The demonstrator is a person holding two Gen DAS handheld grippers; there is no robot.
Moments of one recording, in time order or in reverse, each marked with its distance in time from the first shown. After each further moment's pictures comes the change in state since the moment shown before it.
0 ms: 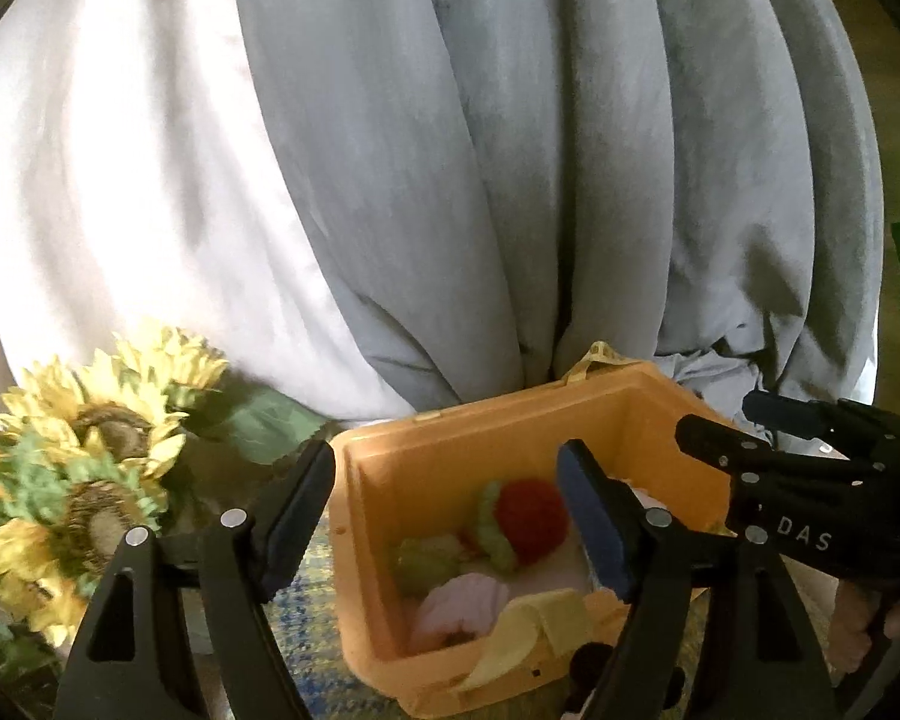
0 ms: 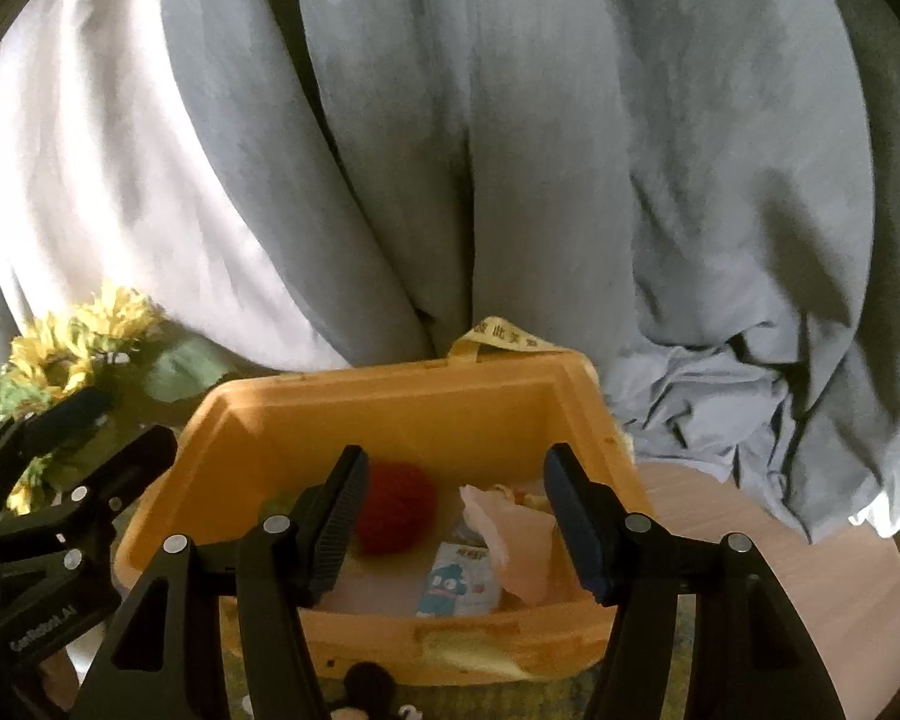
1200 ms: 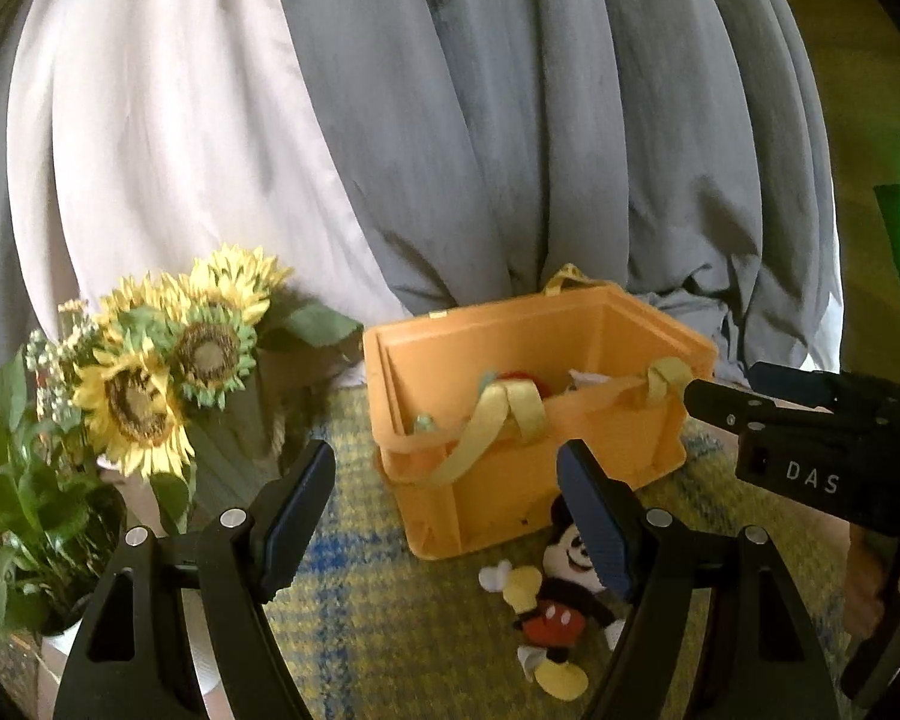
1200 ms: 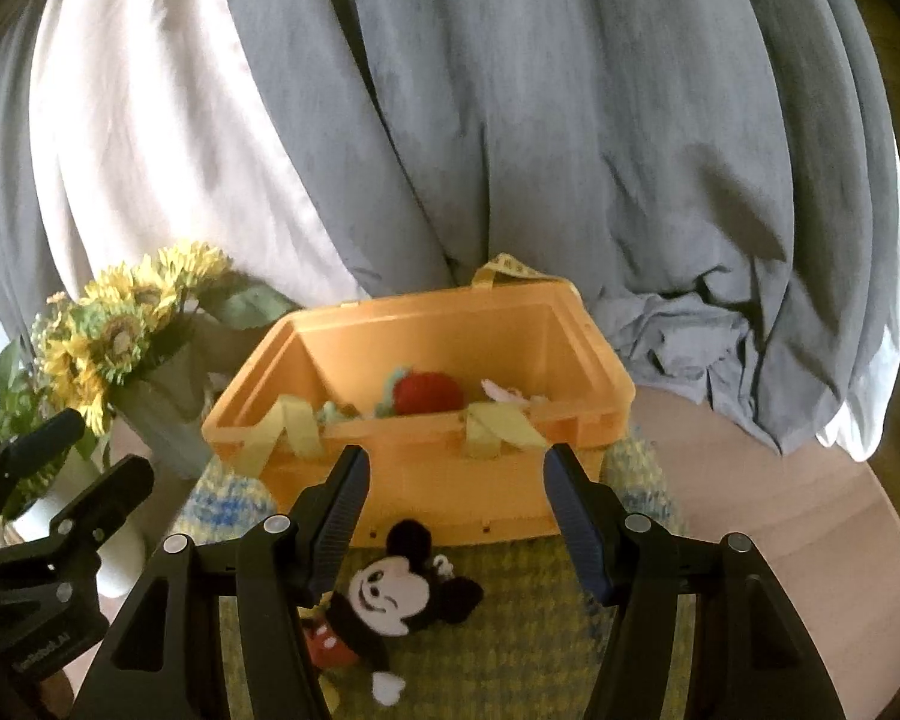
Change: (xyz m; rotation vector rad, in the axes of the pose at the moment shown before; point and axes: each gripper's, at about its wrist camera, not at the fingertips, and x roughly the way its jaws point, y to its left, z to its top) left arm -0.100 -0.015 -0.074 0.004 0.053 0.045; right arm -0.083 0.010 -0.070 0.004 0.031 0.025
